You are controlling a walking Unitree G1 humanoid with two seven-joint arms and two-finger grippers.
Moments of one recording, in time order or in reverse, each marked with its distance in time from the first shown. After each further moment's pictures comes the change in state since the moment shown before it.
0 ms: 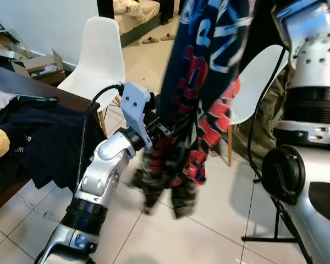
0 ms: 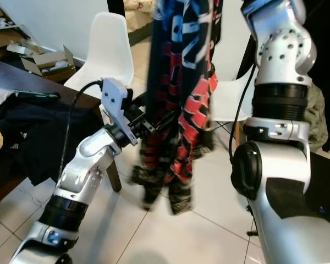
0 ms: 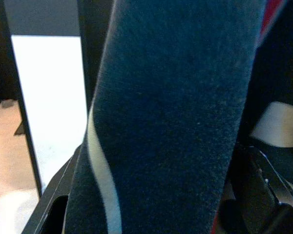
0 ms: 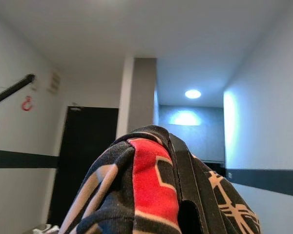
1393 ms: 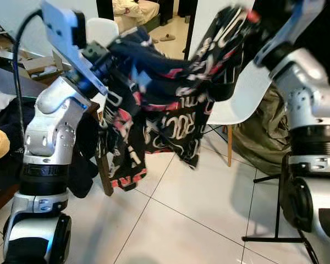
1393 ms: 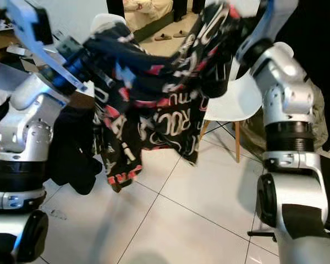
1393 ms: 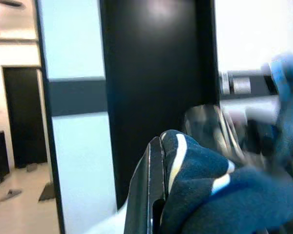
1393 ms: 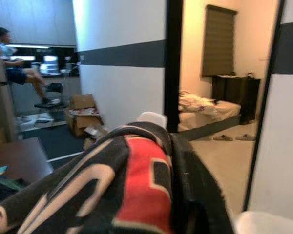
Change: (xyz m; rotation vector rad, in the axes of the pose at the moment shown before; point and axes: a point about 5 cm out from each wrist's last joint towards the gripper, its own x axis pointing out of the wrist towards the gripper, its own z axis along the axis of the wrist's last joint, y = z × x) left arm -0.002 0.071 0.122 0.108 -0.273 0.041; right arm -0.111 -0.054 -0.060 -0.329 0.566 -0.601
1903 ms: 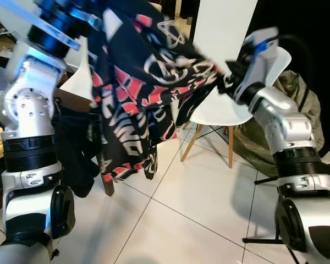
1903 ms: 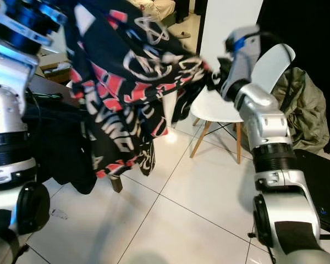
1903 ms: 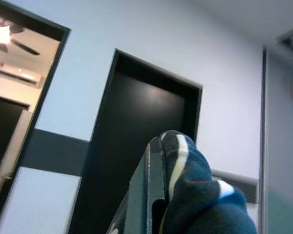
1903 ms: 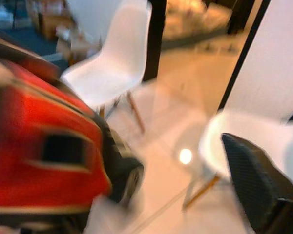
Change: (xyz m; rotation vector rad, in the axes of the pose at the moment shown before) left arm 0.009 0.029 0.055 -0.364 -0.338 0.093; right arm -0.031 -0.003 -0.100 -0.096 0.458 -0.085
